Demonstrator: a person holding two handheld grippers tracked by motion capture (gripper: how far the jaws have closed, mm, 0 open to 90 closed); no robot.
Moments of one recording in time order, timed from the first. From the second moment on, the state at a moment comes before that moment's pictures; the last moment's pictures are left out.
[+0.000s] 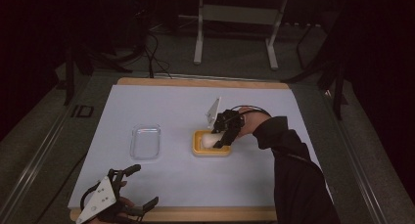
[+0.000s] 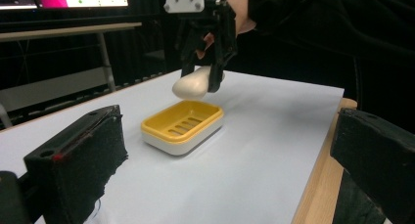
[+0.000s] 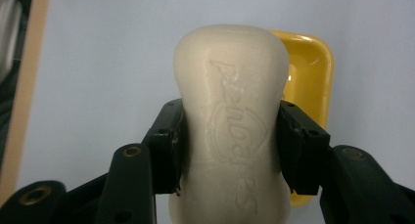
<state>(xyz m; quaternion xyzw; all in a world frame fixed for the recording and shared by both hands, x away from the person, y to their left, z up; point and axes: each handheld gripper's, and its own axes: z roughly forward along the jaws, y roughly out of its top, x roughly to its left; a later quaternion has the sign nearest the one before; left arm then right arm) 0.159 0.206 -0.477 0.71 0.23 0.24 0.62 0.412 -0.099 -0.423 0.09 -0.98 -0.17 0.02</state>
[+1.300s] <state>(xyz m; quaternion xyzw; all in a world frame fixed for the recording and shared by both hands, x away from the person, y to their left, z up) 0.160 0.207 -0.479 0.71 0.24 0.23 0.62 0.443 -0.078 -0.486 0.06 -0.99 -0.13 0.02</state>
